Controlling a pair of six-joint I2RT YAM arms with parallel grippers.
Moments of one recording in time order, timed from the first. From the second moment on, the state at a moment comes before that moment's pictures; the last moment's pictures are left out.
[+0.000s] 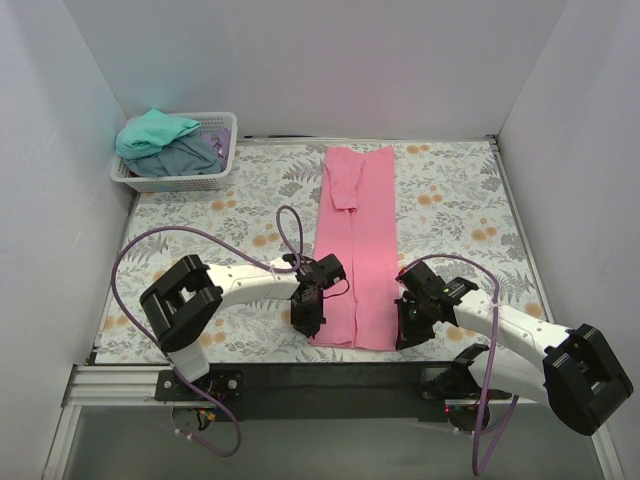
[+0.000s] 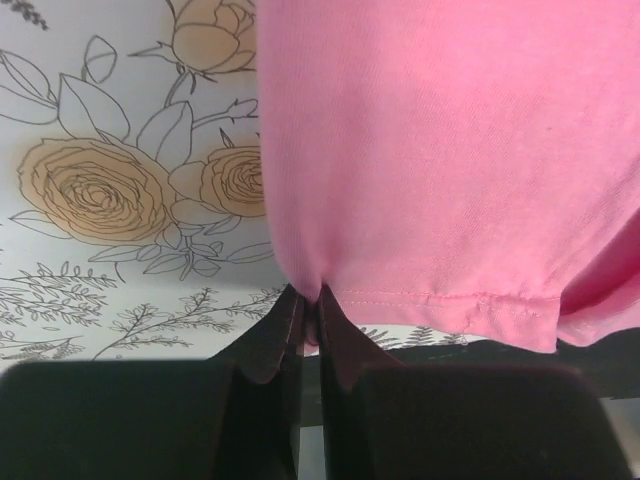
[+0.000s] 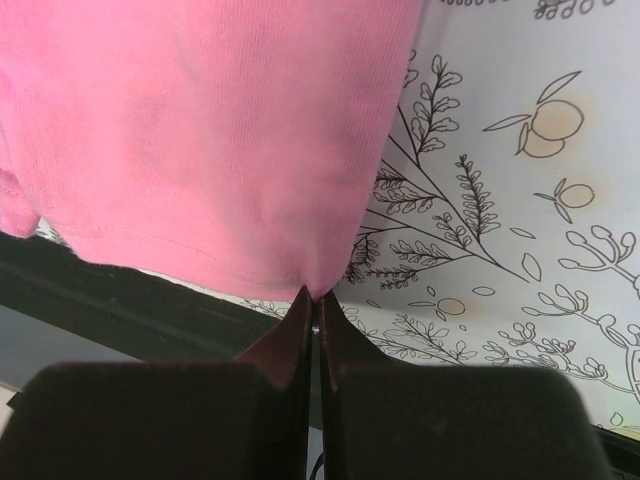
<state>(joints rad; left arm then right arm) -1.01 1.71 1.02 -0.79 0.04 -1.00 0.67 1.08 0.47 -0.71 -0.25 0.60</state>
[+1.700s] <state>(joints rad) -0.56 1.85 1.45 -0.59 -0.07 -0.75 0.40 1.73 1.51 -0.85 -0.04 0.15</state>
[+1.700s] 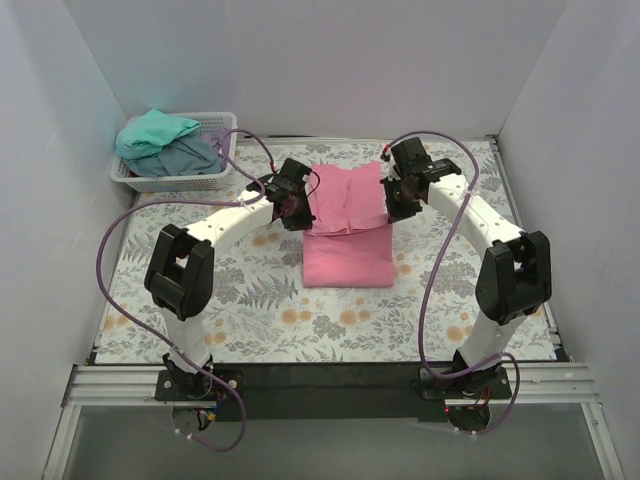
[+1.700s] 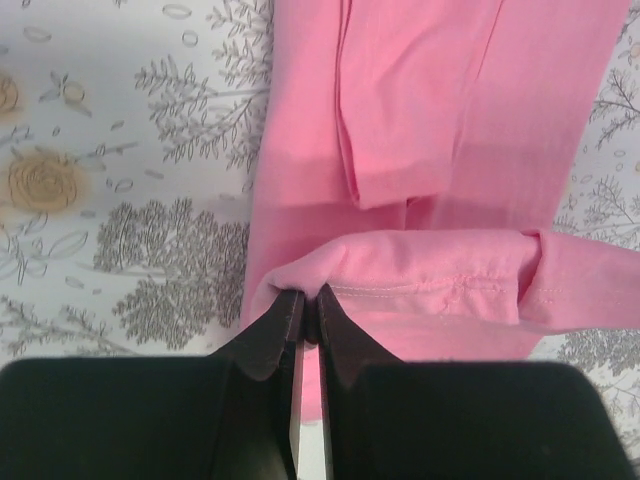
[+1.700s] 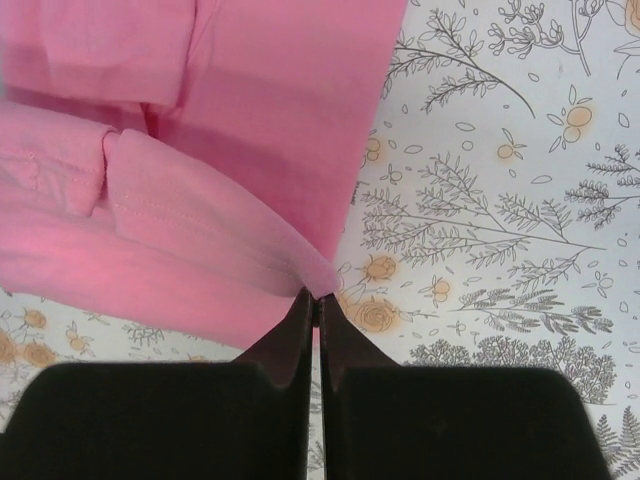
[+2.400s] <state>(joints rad) -0.54 2.02 1.51 -0.50 -0.13 -0.67 0.35 1.85 1.39 -0.62 -0.07 0.16</state>
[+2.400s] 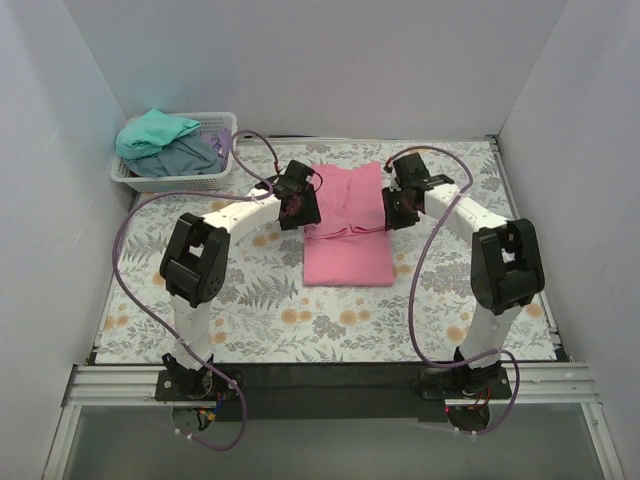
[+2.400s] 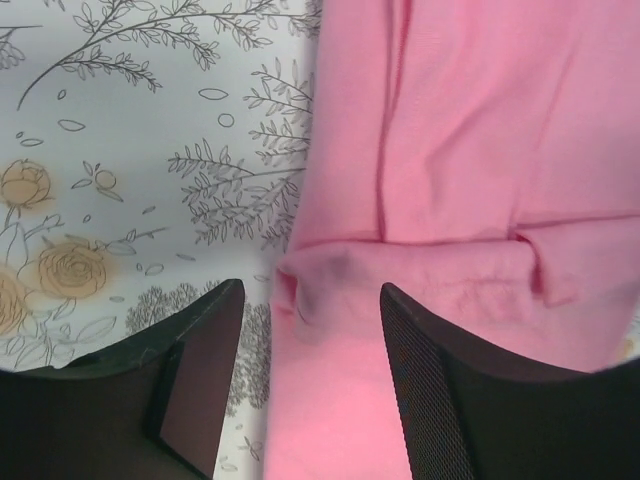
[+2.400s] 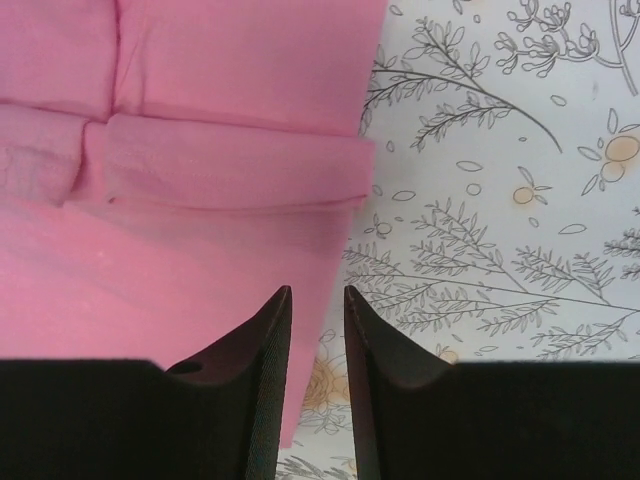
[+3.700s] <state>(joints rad) -0.77 1.68 0.98 -0.43 -0.04 -0.88 0.39 2.13 1.60 -0.11 -0.25 0.24</state>
